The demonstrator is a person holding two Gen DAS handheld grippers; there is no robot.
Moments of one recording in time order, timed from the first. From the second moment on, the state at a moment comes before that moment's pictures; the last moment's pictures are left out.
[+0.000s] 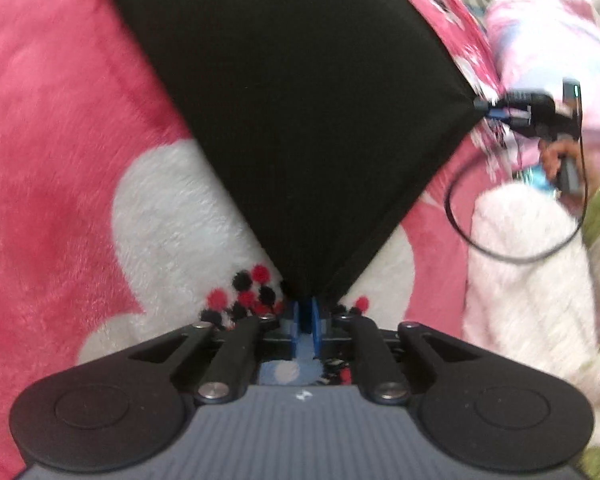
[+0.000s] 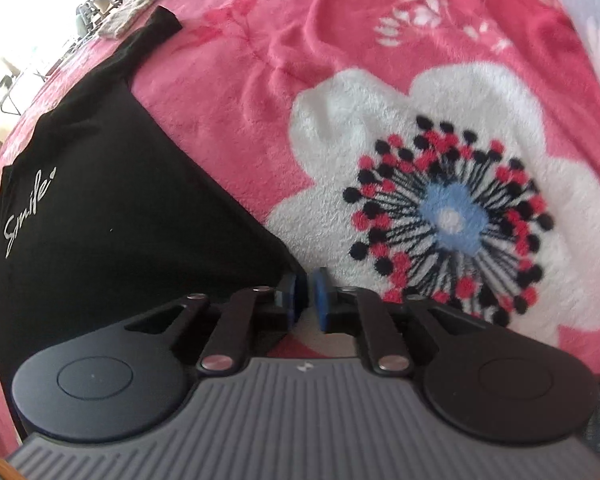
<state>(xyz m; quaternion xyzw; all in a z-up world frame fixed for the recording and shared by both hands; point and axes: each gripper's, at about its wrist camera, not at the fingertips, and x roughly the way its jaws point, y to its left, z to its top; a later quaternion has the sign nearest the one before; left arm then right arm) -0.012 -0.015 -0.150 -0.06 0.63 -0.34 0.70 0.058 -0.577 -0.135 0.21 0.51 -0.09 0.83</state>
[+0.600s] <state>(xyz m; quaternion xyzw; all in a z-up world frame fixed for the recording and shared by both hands) 0.048 0.078 -0.107 -0.16 0.43 -0.07 0.89 0.149 -0.219 0.004 -0.06 0.34 0.34 0.87</state>
